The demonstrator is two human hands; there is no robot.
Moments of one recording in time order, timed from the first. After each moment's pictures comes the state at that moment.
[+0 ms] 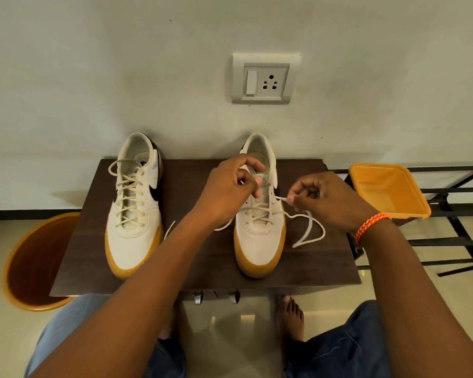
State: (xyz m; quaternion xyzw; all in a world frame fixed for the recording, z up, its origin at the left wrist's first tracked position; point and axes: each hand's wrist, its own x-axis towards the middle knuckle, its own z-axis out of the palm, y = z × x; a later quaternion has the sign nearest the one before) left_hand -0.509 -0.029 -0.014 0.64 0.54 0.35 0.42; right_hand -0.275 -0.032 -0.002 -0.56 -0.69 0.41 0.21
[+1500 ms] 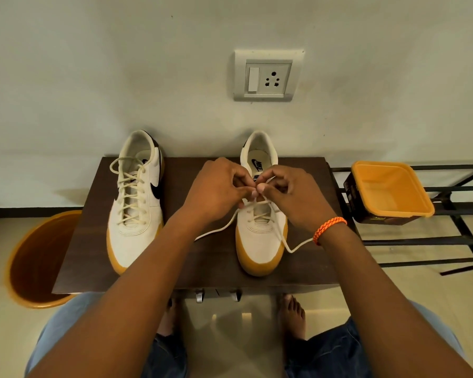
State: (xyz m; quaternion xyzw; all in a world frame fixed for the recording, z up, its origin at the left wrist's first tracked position) left_hand -0.530 -0.022 -0.018 0.71 0.56 0.25 0.35; right_hand -0.334 -0.032 -0.020 -0.56 -0.70 0.35 0.29
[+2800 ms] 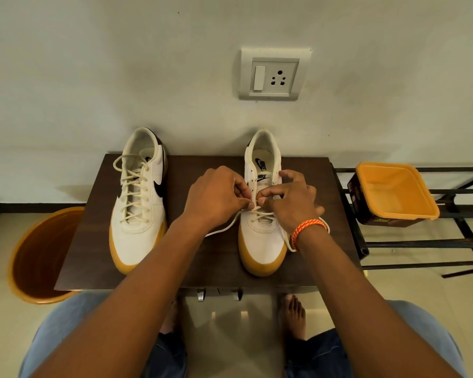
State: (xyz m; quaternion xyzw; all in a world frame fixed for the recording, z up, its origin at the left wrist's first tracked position) left_hand -0.532 -0.026 -0.036 0.70 0.63 0.18 0.28; right_hand -0.363 -0.044 -0.023 -0.73 -0.56 0.33 0.20
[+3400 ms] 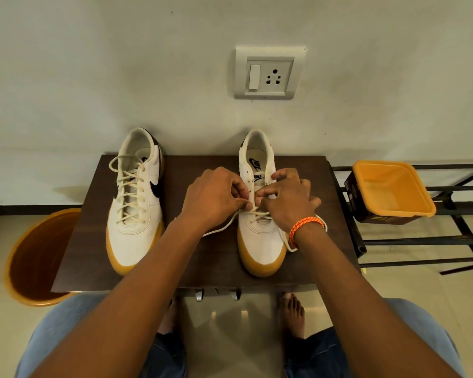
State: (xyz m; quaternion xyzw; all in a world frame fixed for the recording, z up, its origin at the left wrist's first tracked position) left_hand -0.532 -0.025 -0.039 0.71 0.63 0.17 0.27; right_hand -0.363 -0.039 -0.027 -0.73 -0.60 0.29 0.16
